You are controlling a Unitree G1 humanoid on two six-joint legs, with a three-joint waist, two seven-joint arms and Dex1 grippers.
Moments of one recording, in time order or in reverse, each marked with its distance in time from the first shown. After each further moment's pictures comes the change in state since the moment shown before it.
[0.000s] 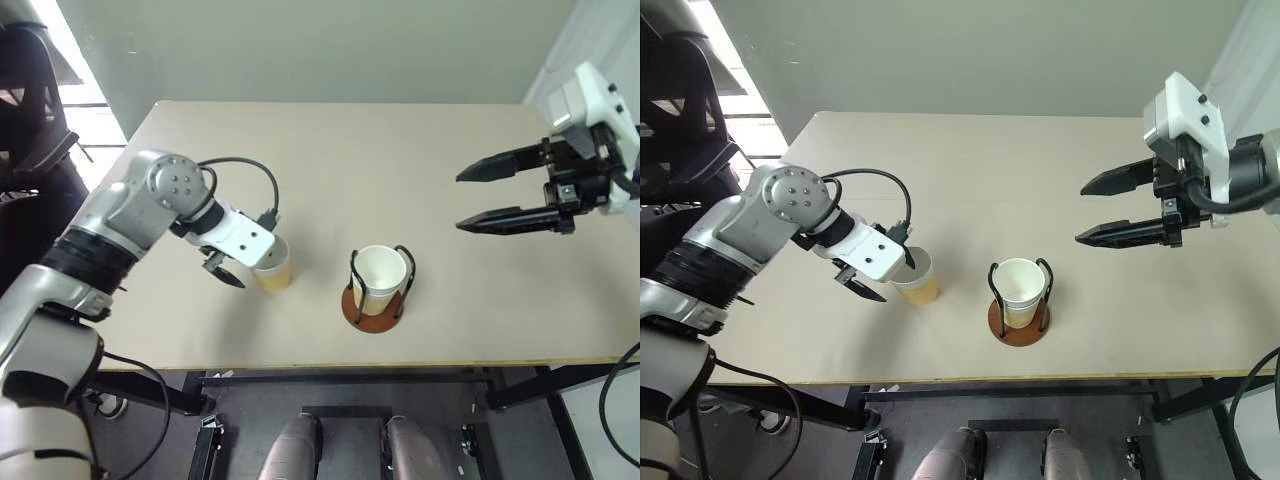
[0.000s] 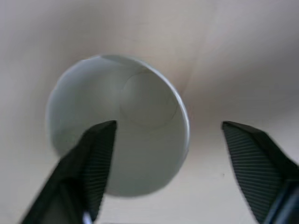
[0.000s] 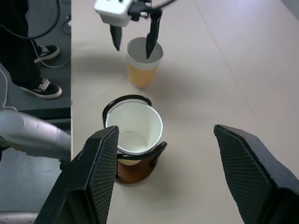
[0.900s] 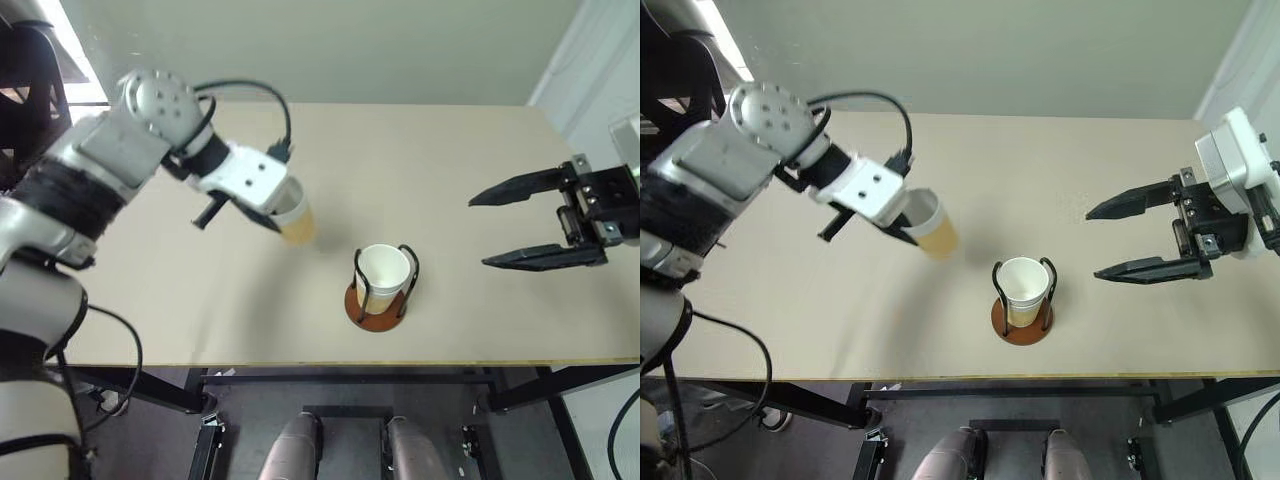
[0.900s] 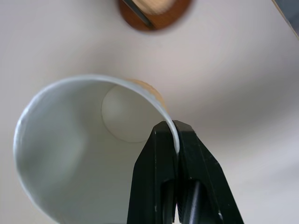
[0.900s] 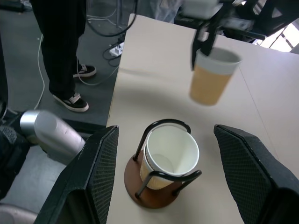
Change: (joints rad) left arm -0.424 0.006 -0.274 0.106 -0.405 0.071 -0.001; right arm 0.214 -0.001 -0.163 0.009 0.104 -0.290 0.157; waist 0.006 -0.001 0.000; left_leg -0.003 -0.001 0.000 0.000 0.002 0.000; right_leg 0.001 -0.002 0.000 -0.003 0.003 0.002
